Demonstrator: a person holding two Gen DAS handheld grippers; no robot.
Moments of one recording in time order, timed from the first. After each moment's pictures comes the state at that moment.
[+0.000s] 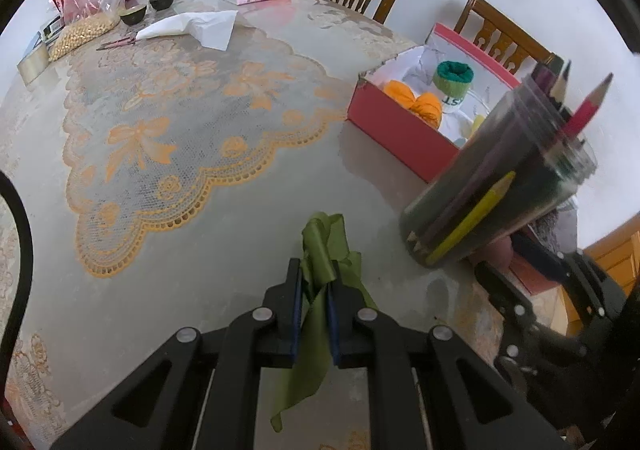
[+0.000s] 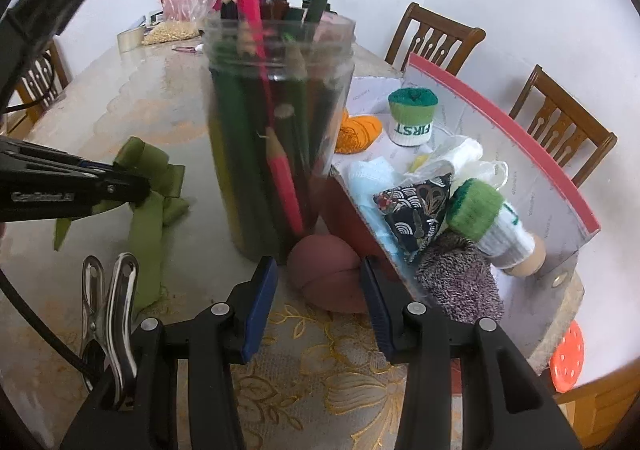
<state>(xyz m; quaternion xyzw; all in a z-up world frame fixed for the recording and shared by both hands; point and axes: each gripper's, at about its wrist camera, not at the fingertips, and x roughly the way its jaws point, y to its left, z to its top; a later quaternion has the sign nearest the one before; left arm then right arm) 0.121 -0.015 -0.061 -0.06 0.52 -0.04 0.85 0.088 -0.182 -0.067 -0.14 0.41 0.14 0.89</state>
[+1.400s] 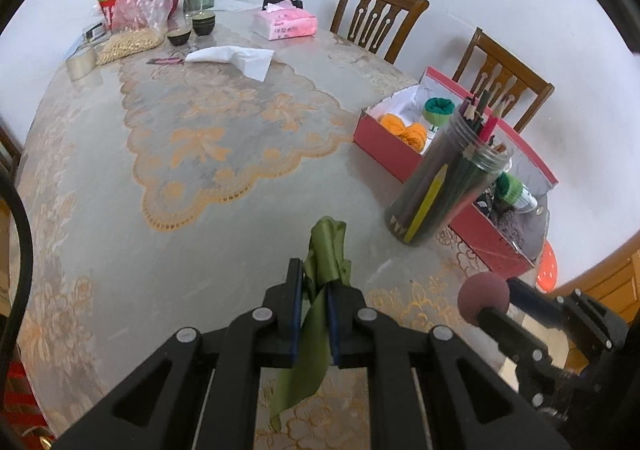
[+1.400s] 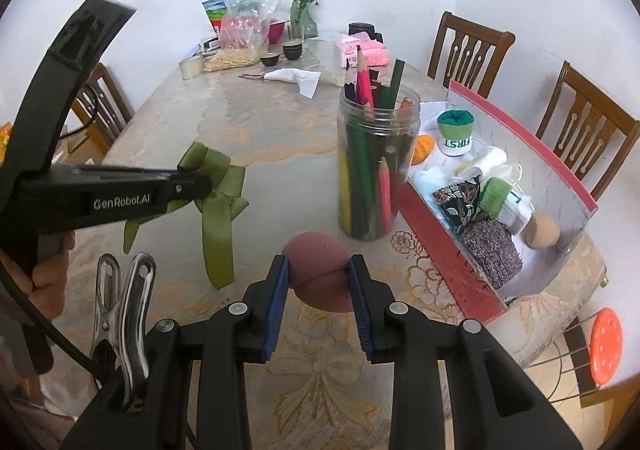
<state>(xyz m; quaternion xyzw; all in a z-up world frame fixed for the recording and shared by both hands) 0.048 -0.005 -0.008 -0.09 0.48 0.00 0.87 0.020 -0.179 -0.009 -0.07 0.41 0.23 0.88</state>
